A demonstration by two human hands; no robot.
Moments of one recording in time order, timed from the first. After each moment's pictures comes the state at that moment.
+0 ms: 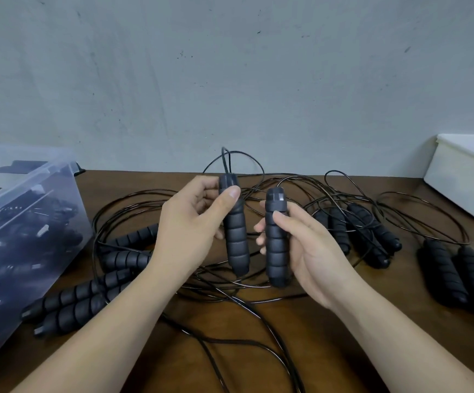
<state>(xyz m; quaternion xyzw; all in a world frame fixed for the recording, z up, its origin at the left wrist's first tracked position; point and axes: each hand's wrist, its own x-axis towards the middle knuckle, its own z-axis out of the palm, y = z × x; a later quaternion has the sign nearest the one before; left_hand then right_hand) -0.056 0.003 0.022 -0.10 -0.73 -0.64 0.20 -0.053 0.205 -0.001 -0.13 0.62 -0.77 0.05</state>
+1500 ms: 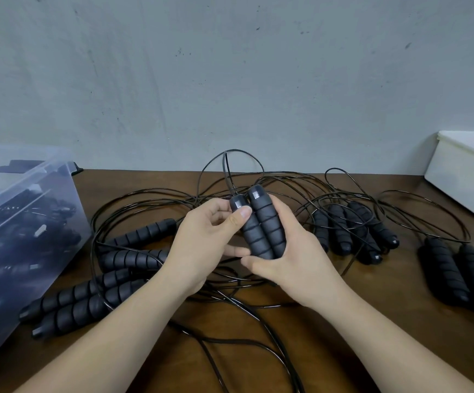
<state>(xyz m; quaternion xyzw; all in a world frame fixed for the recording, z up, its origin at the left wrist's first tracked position) -0.059 0.016 0.001 -0.05 -0.68 -0.73 0.03 -0.043 0.201 -0.007 -0.18 0.85 -0.49 -0.06</state>
